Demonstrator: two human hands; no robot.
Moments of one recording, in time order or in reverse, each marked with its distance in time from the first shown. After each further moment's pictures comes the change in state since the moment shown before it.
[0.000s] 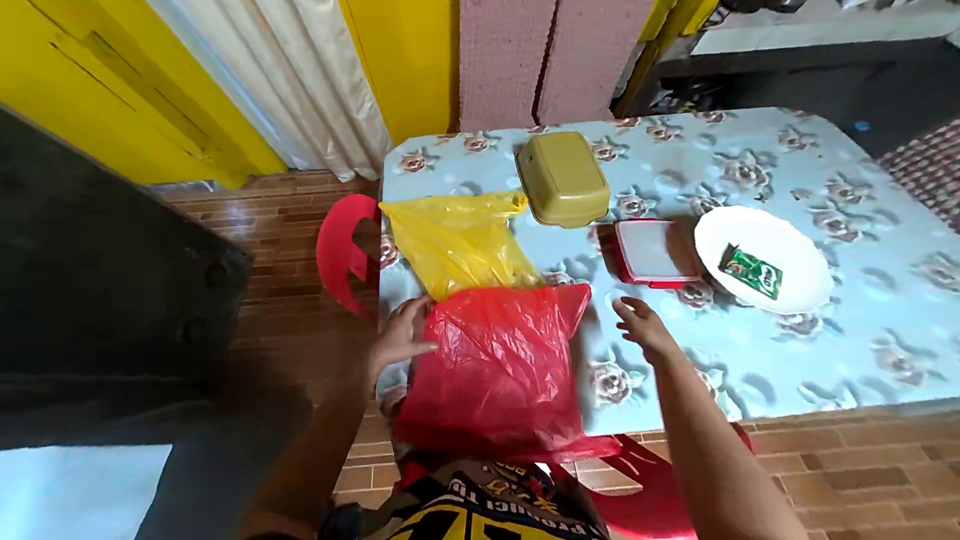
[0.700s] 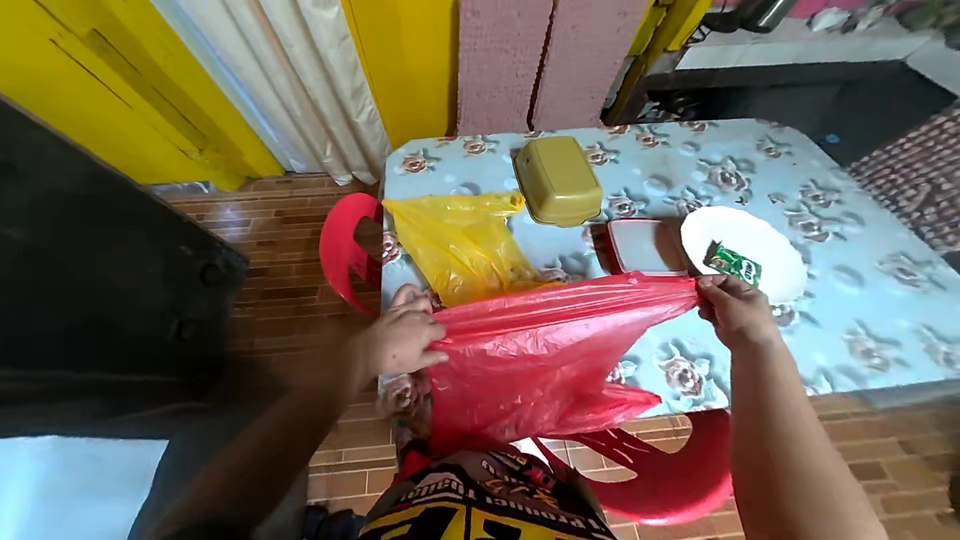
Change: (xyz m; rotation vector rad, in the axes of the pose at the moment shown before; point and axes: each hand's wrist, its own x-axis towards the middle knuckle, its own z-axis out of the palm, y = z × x) left_hand -0.052 0.102 -0.051 0.658 -0.393 0.379; right_hand -0.027 -0.012 -0.095 0.297 0.313 -0.276
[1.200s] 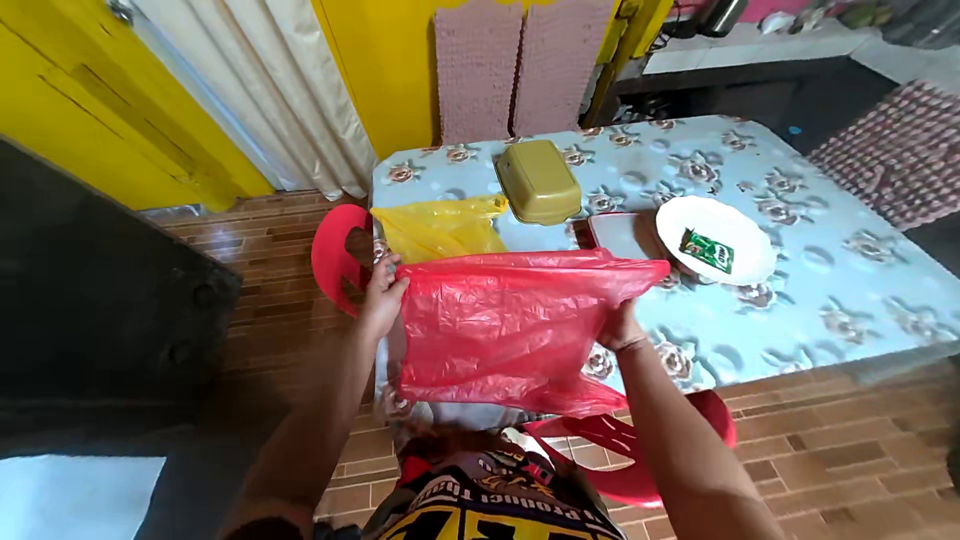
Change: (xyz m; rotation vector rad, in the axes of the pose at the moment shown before) left_hand 0.040 -0.042 0.042 -1.176 0.890 -0.456; right_hand -0.070 0.061 0.090 0.540 -0.366 0.185
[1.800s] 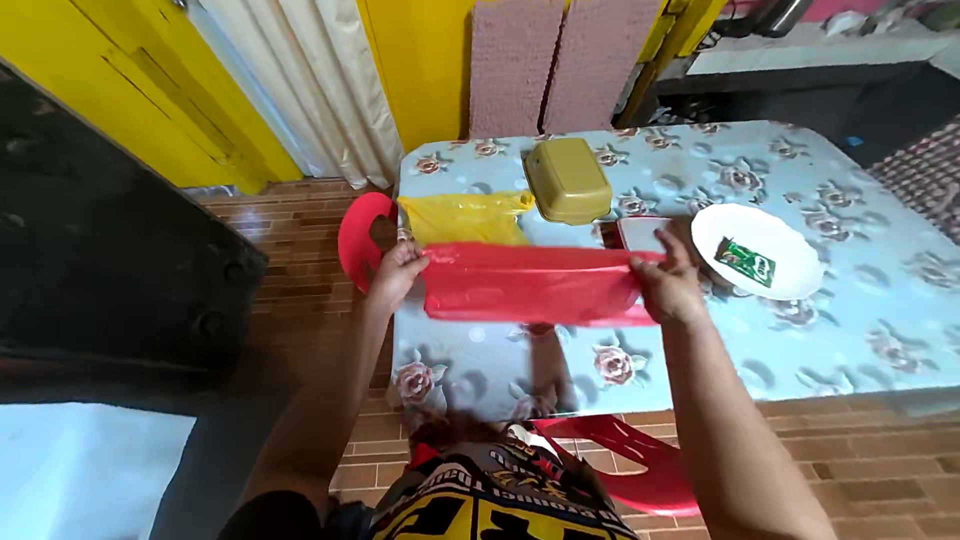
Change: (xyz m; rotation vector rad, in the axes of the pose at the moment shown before) left_hand -0.001 0.025 -0.017 0.003 -0.026 0.012; right_hand 0.004 -0.092 0.057 -0.416 0.150 -0.264
